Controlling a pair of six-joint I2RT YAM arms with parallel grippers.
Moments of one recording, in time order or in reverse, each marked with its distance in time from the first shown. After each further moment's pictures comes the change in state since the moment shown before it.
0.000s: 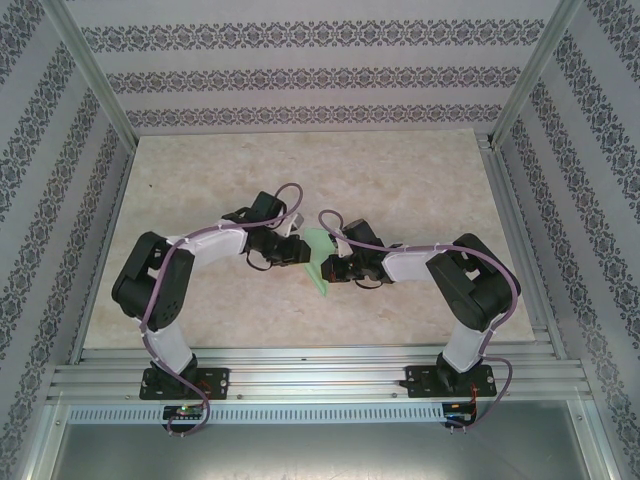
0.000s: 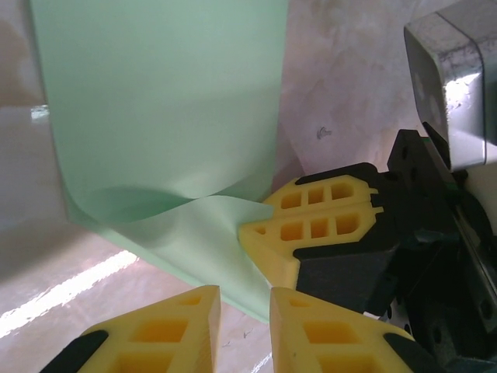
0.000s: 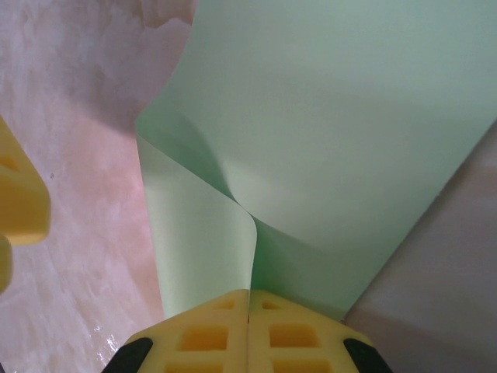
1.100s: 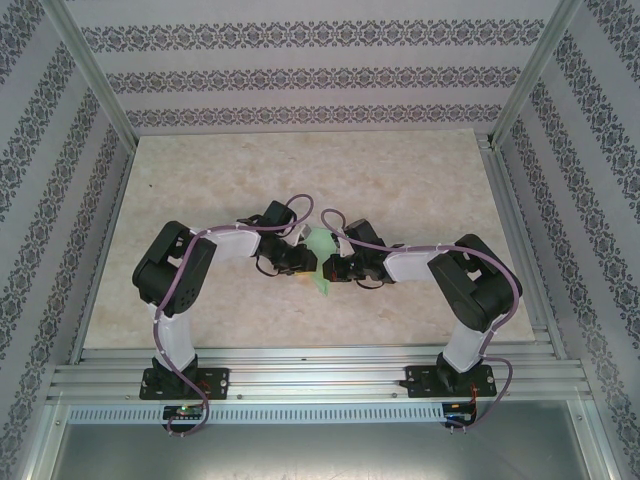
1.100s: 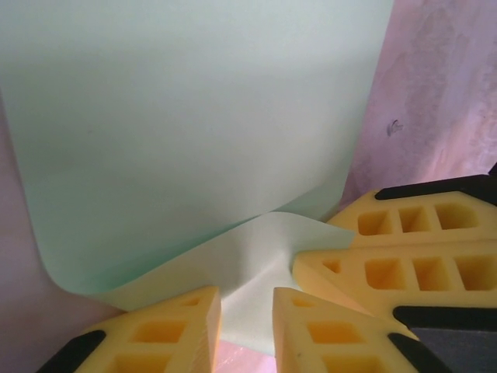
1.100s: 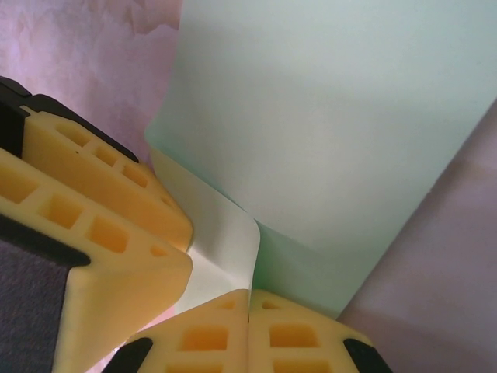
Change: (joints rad) left arm -0.032 0.136 0.011 0.055 0.008 -0.024; right arm -0.015 -0.010 -0.009 -0.002 0.003 0.014
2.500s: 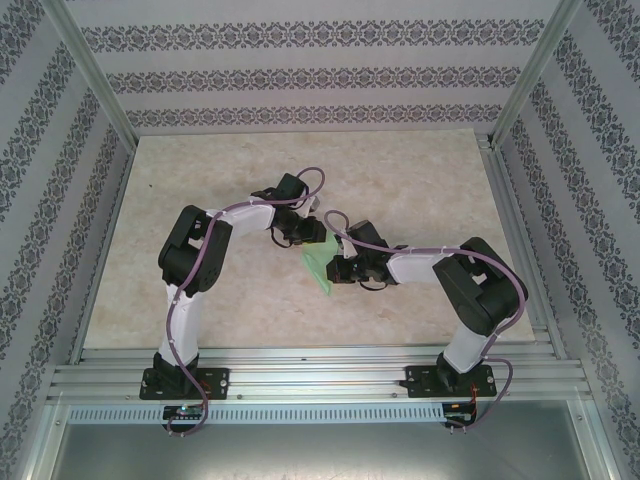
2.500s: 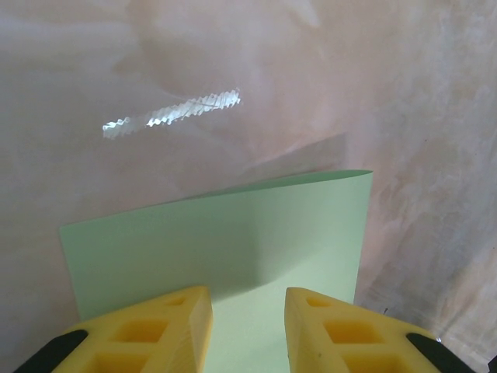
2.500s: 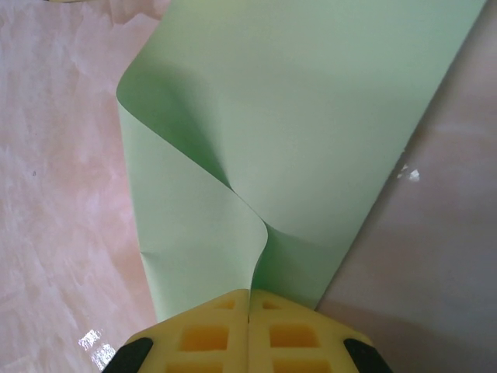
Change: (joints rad) left arm 0.030 0.226 0.386 -0.138 -0.125 0.080; right arm -0.005 -0.039 -0.023 -0.035 0.024 0.000
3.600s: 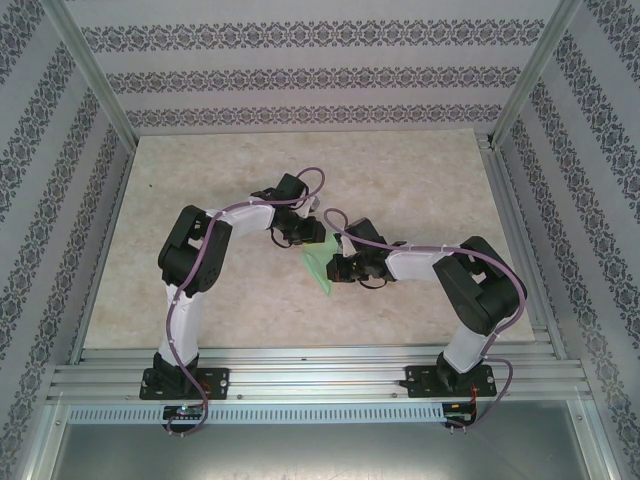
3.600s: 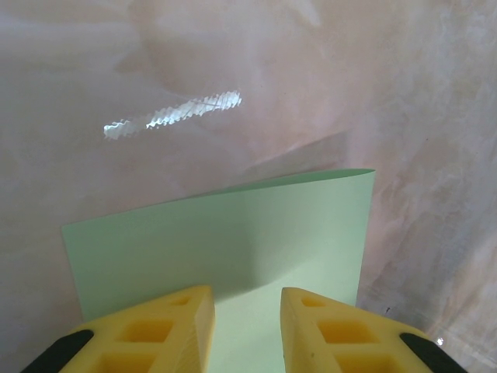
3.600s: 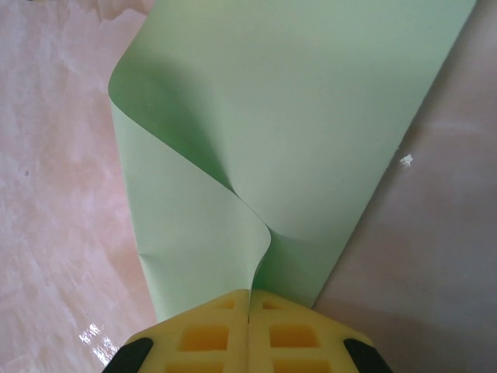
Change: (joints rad) left arm 0.000 -0.003 -0.004 0.003 -0.001 0.004; right arm 0.000 0.008 0.042 -0.075 0.003 -0.001
